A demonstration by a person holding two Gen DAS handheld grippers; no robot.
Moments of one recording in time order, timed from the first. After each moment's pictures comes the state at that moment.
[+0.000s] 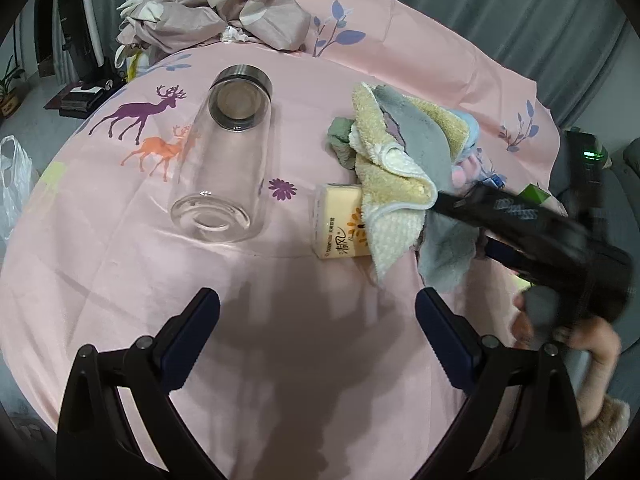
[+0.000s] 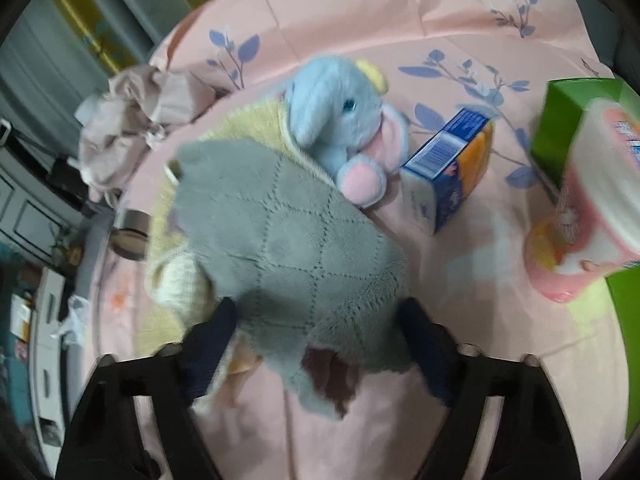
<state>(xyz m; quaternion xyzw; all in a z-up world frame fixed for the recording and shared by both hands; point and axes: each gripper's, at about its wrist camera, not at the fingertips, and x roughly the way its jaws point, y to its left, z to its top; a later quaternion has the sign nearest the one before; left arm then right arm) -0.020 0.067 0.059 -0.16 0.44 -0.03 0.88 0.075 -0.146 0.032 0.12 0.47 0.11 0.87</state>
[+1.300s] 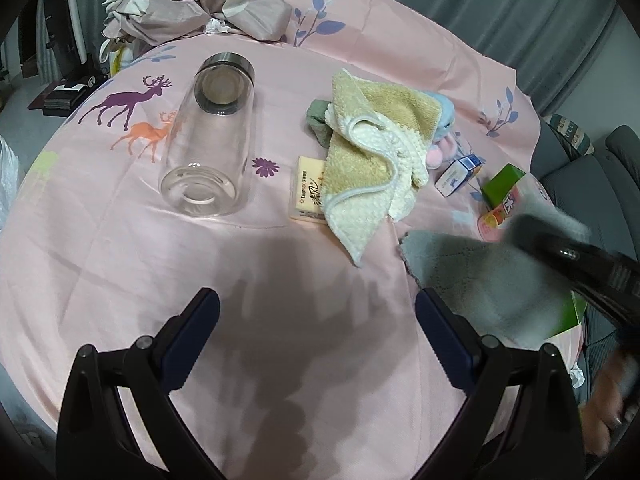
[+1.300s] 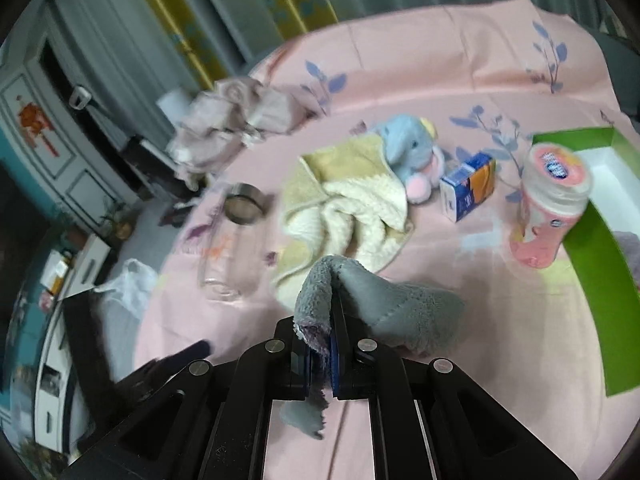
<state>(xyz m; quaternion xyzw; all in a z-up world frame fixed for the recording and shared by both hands) -0.038 0.063 0.057 -0.16 0.45 -0.06 0.87 -0.035 -0.135 0.106 0.10 0.41 0.20 0.88</state>
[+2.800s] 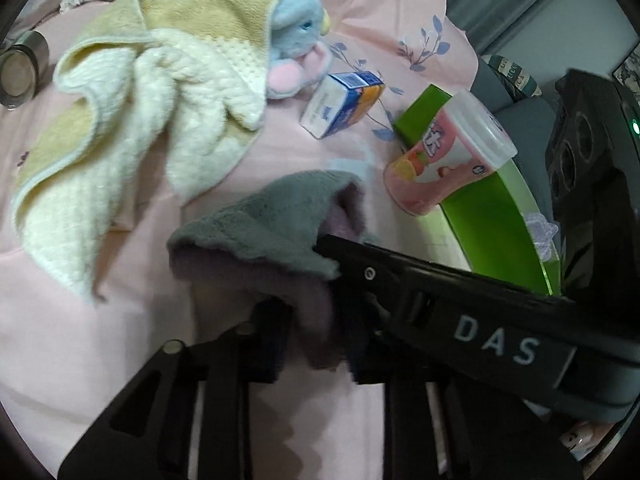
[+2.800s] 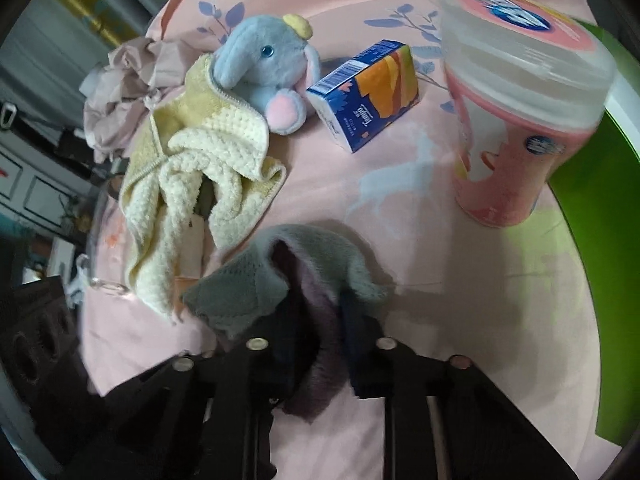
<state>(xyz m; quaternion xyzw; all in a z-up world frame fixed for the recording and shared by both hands) 0.028 -0.066 0.022 -0.16 0.50 -0.21 0.83 0.029 -0.200 0.029 0.14 0.53 0.15 0.82</state>
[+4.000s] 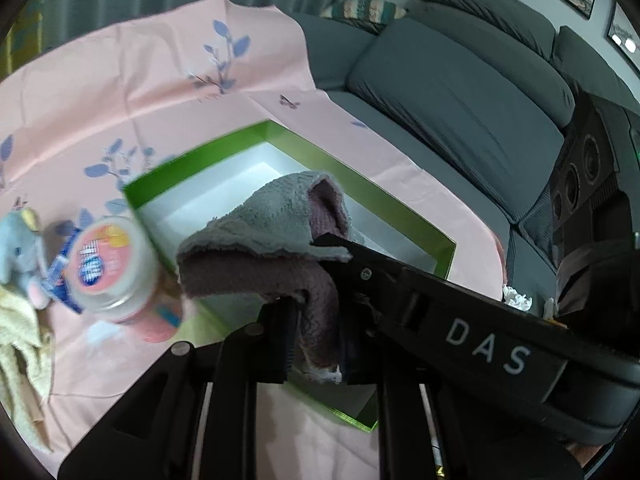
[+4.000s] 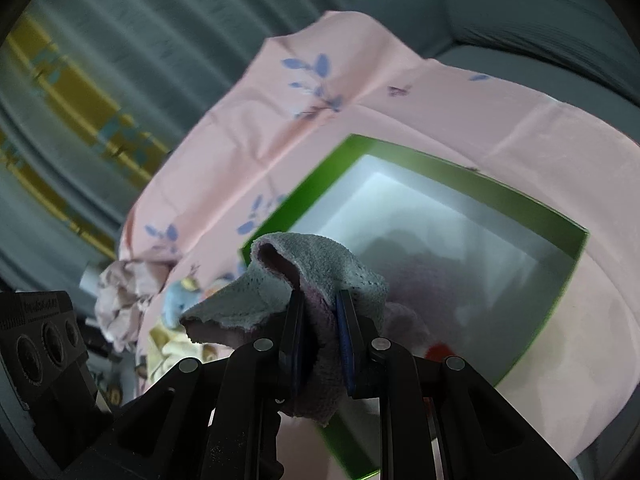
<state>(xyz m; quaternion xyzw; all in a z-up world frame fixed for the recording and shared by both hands) 0.024 -0.279 0.121 0.03 0.42 -0.38 0.82 -0.025 -0.416 0.103 0.33 0.34 -0.01 0.88</state>
